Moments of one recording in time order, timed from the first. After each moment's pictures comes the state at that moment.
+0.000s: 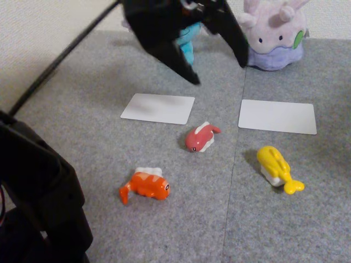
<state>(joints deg) 37.2 115.8 111.3 70.3 33.3</state>
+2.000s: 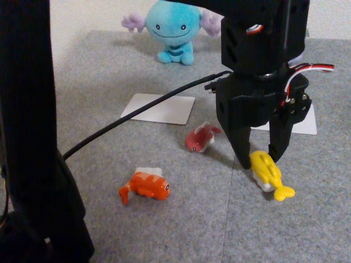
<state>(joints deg) 48.9 74.6 94.7 64.8 14.9</state>
